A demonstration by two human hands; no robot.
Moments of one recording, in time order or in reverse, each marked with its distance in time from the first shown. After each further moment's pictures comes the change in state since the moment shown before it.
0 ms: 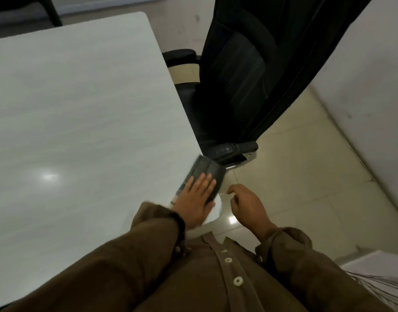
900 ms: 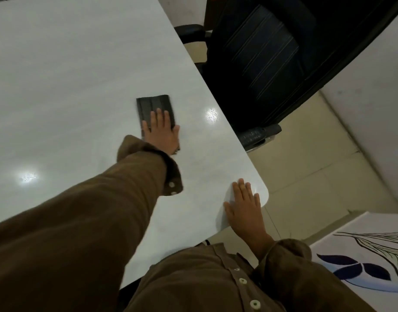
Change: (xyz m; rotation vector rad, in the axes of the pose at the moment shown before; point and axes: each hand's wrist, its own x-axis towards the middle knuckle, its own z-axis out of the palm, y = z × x) left_hand 0.052 -0.255 -0.049 -0.208 0.103 -0.455; right_hand -0.015 -0.150 0.109 -0.286 -0.112 0.339
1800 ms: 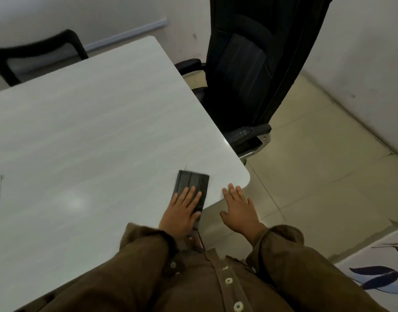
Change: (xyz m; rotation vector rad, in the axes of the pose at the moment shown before) left_hand -0.286 0.041 0.084 0.191 -0.123 0.428; right_hand -0.067 0.061 0.005 0.050 -0.143 -0.183
